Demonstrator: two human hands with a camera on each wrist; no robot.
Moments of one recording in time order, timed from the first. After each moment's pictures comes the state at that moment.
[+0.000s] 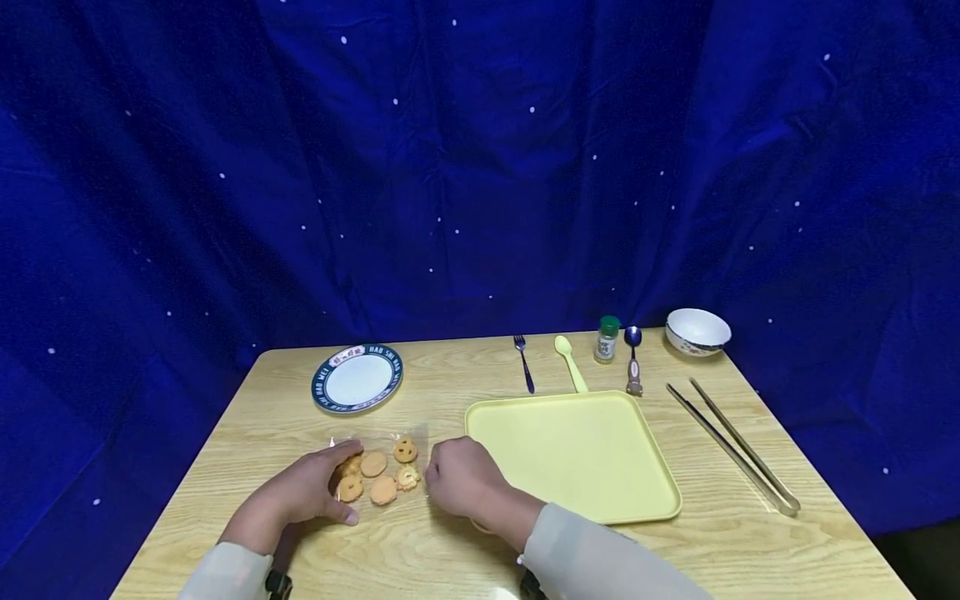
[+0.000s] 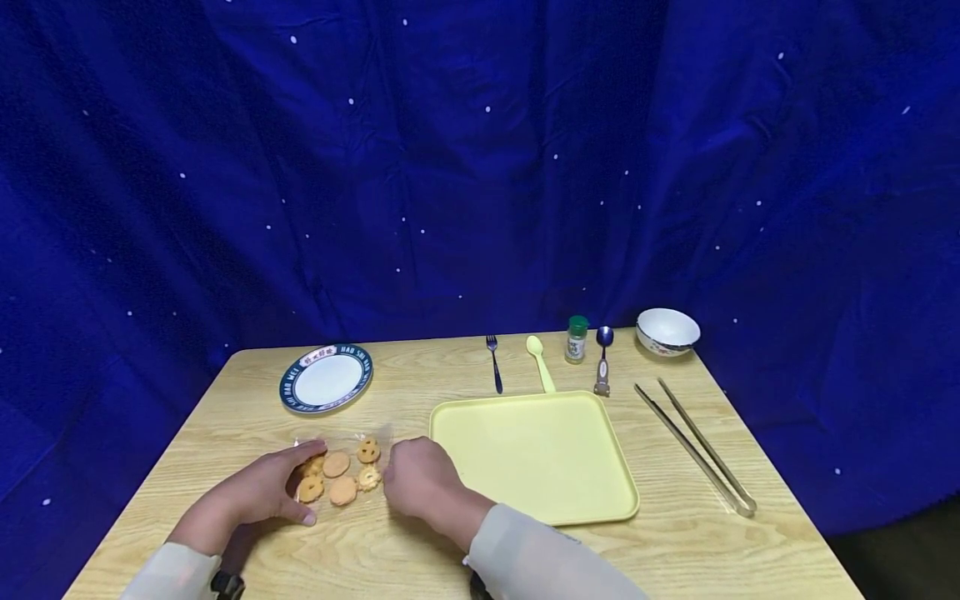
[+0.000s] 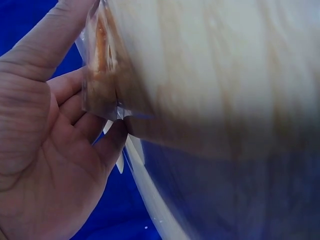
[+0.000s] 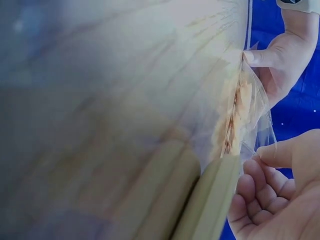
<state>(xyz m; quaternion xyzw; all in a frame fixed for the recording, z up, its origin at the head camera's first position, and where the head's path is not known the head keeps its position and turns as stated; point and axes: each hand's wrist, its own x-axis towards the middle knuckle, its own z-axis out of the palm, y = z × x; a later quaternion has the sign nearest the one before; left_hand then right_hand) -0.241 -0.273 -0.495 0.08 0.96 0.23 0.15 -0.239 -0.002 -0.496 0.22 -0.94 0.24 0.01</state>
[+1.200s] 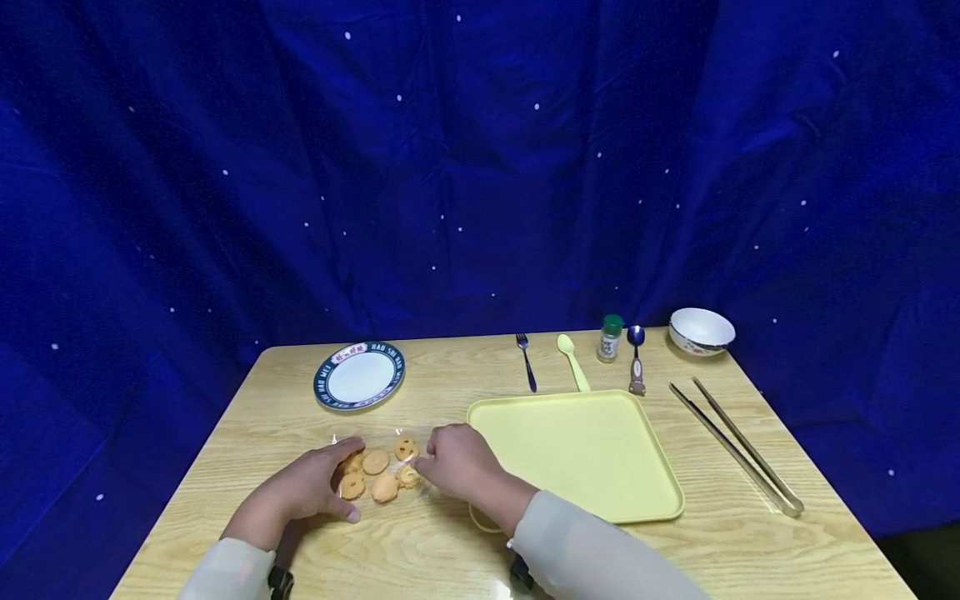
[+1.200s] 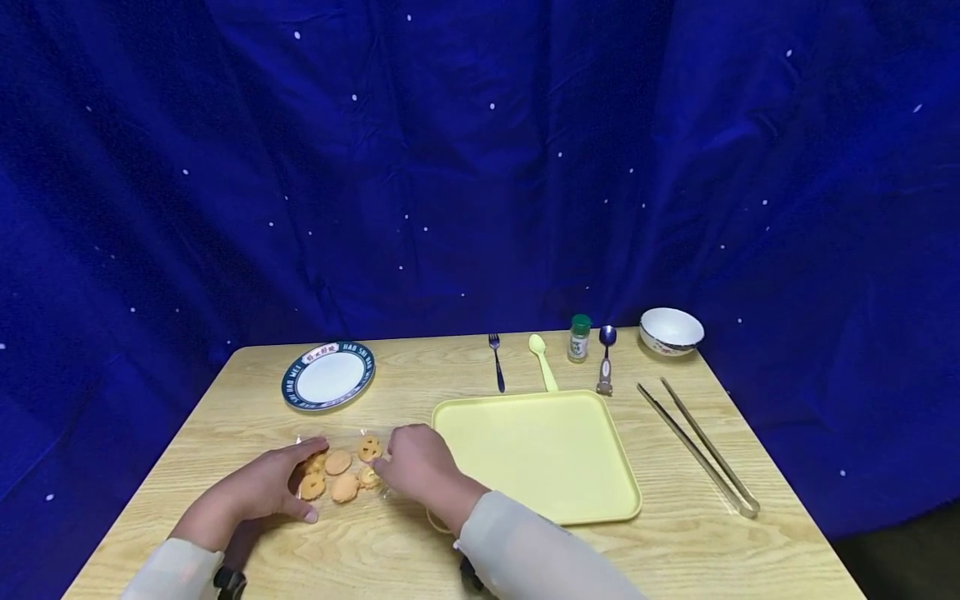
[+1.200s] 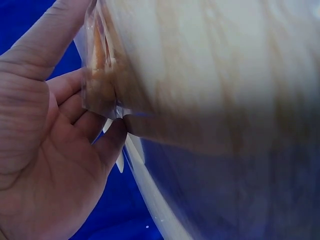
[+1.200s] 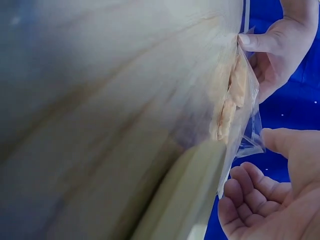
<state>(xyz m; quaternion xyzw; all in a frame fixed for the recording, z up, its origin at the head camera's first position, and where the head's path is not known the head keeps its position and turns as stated) -0.242 -0.272 -0.493 0.08 0.96 0.23 0.15 -0.254 -0.010 -0.487 0.18 -0.95 0.25 -0.01</state>
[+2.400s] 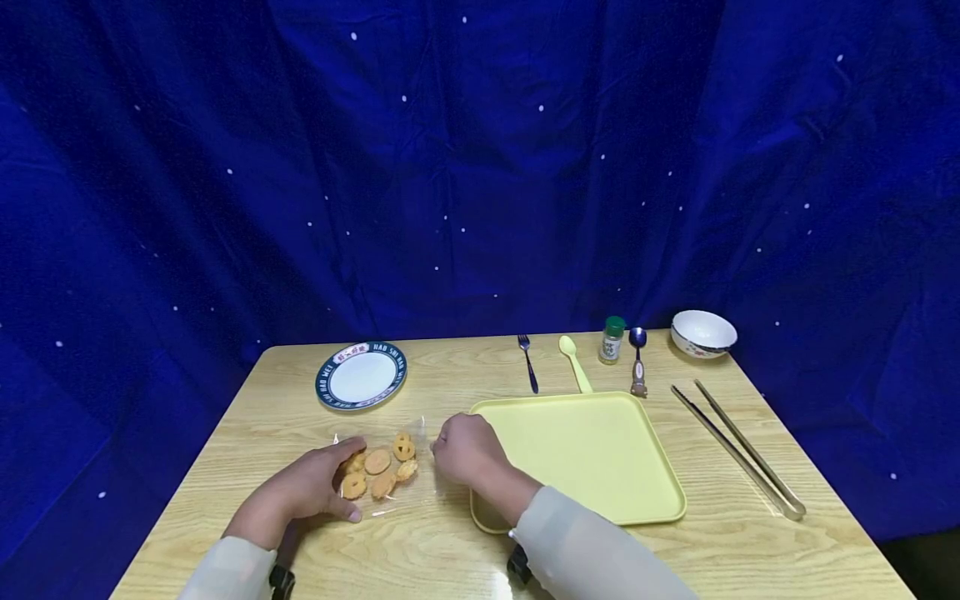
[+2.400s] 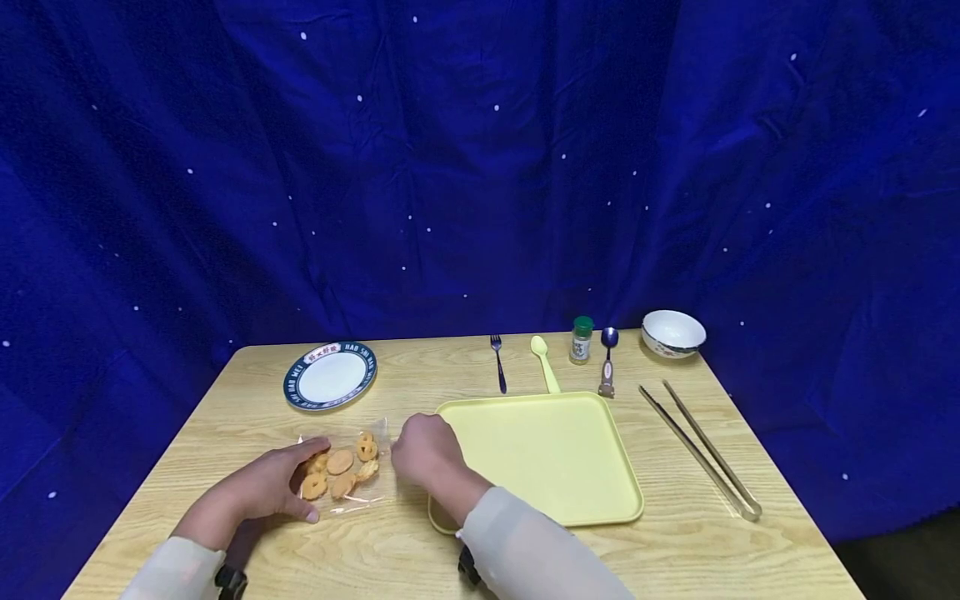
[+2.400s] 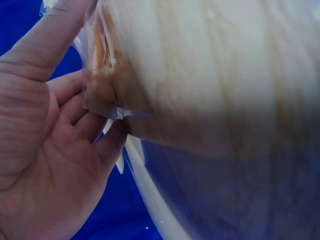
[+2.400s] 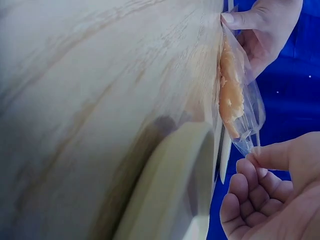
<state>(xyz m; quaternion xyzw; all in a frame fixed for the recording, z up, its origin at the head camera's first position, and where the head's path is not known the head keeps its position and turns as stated) -0.243 -0.275 -0.496 0.08 0.96 0.23 0.15 -0.262 -0.005 -0.483 0.13 -0.95 0.29 -0.01</state>
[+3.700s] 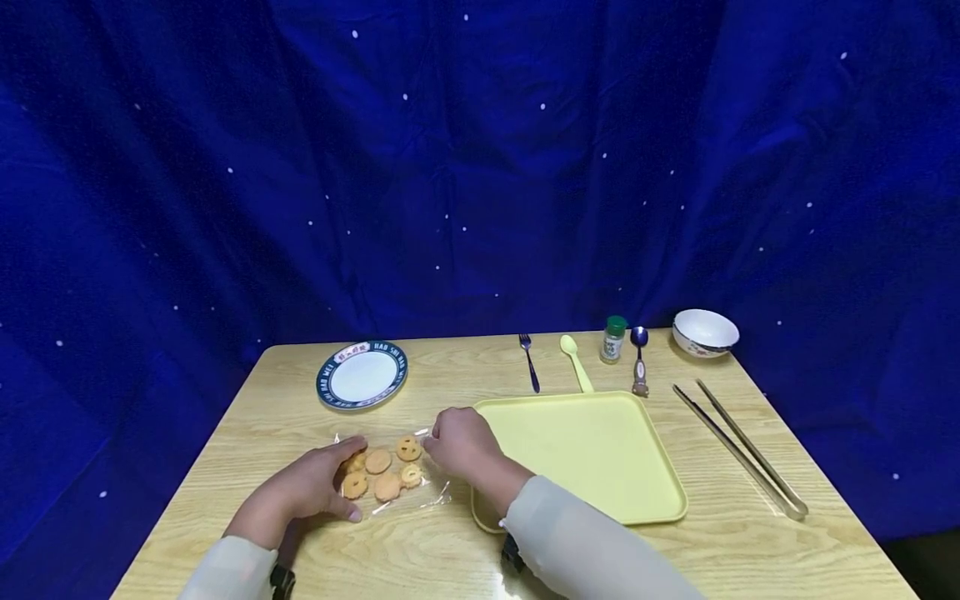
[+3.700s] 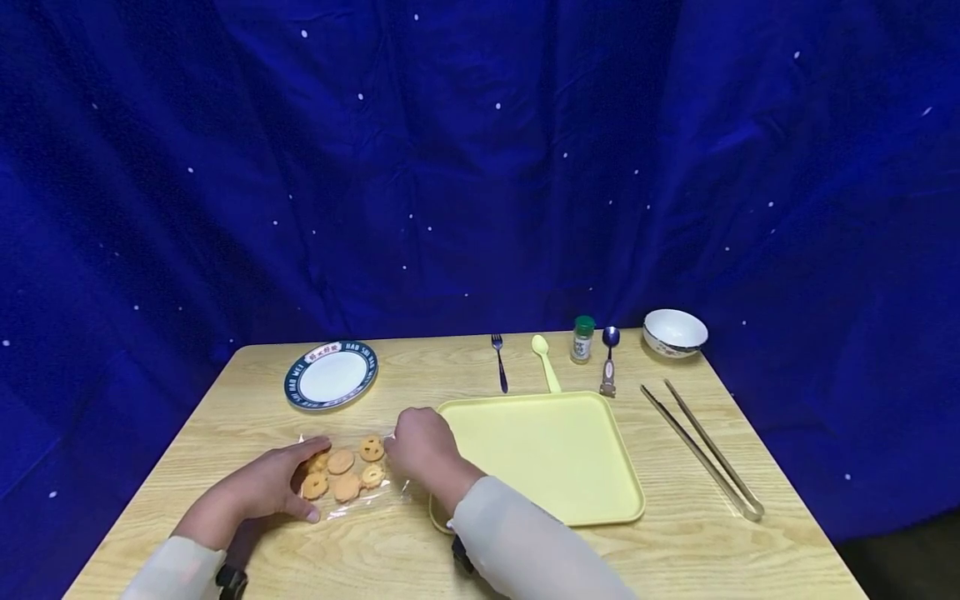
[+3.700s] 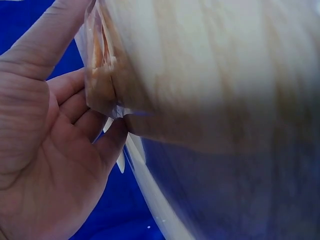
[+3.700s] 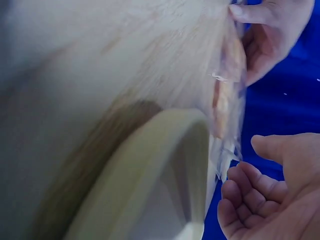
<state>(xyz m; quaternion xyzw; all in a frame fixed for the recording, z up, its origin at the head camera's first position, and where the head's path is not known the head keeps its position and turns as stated) -0.242 -0.276 -0.495 0.09 0.96 0.23 0.15 -0.273 -0.013 -0.481 0.15 -0.95 0.26 -0.01</state>
